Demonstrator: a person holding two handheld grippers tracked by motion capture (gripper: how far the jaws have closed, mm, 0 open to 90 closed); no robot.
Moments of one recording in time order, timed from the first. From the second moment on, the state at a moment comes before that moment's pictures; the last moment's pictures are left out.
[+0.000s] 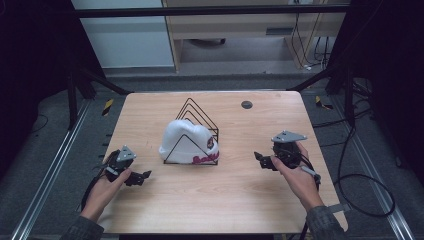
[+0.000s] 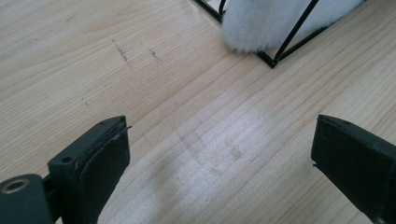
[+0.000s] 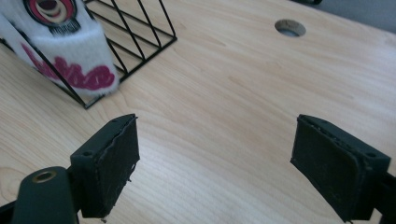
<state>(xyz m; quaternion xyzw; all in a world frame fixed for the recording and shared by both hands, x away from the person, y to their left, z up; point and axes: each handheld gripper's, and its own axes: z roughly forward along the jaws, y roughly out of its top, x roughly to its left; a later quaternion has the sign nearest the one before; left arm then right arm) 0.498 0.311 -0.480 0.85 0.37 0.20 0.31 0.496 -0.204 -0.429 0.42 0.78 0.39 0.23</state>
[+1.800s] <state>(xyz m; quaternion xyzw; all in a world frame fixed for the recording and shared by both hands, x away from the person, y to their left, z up) 0.505 0.325 -0.508 0.83 0.41 0.18 0.34 0.507 -0.213 -0.510 0.52 0.74 0.36 0.21</state>
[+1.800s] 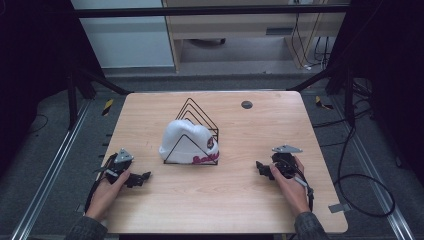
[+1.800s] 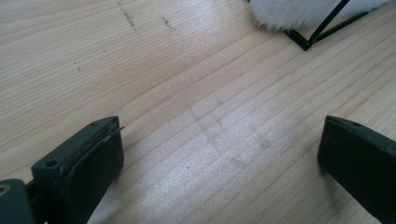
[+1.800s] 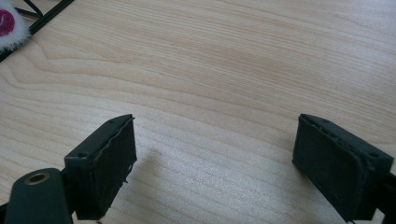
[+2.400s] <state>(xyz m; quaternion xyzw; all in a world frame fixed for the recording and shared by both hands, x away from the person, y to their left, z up) 0.503 0.324 -0.508 0.82 0.42 0.18 0.34 0.497 -0.199 -0.512 0.53 0.75 0.33 0.24</state>
